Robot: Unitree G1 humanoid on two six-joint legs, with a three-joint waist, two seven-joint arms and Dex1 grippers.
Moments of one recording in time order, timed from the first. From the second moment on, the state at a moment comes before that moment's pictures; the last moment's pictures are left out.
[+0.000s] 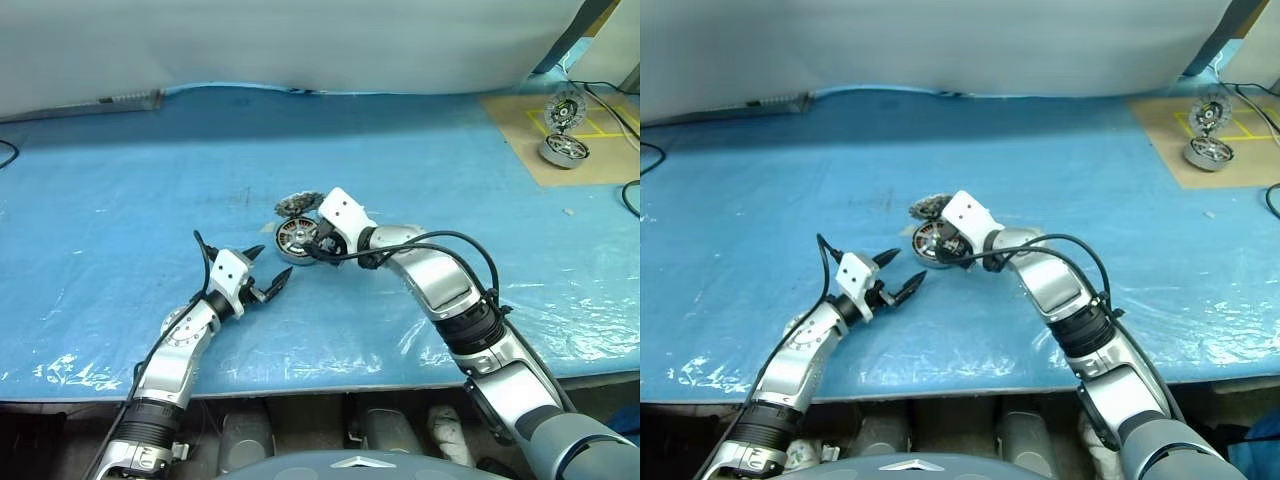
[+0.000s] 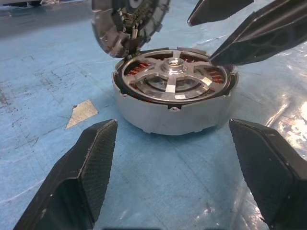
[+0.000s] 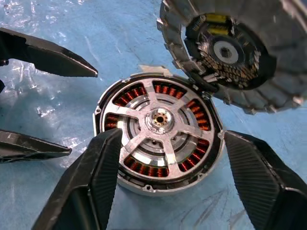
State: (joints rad) left arm -0.10 0.28 -0.07 0.10 -0.17 -0.09 -0.60; right arm -0.64 -0.30 0.37 -0.11 0.04 0.84 0.58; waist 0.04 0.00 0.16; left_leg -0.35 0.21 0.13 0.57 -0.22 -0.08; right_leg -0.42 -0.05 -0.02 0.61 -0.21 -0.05
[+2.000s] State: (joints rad) left arm -0.08 0.28 -0.08 0.09 -0.17 -0.08 -0.59; right arm -1.09 -0.20 0.05 0.90 0.20 0.34 0.98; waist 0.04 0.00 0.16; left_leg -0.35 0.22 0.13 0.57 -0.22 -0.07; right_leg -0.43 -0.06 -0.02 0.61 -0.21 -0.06
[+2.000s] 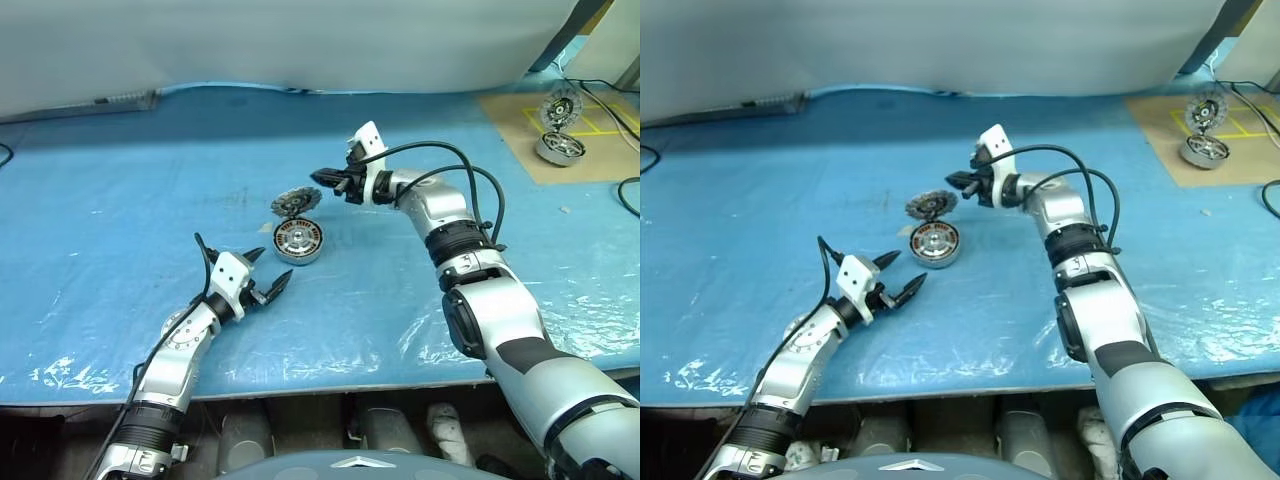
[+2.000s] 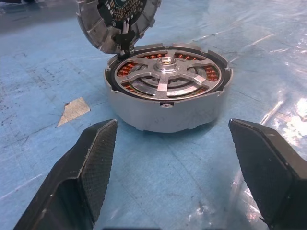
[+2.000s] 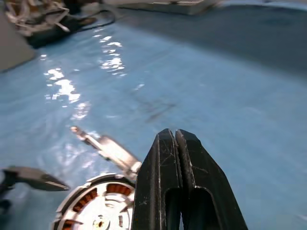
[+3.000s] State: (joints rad) left arm -0.08 0.28 -0.08 0.08 -0.16 -0.07 -0.59; right arm -0.59 -0.12 0.15 0.19 0.09 0.51 0.78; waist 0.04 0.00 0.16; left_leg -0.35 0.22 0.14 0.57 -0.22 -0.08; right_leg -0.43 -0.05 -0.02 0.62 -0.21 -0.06
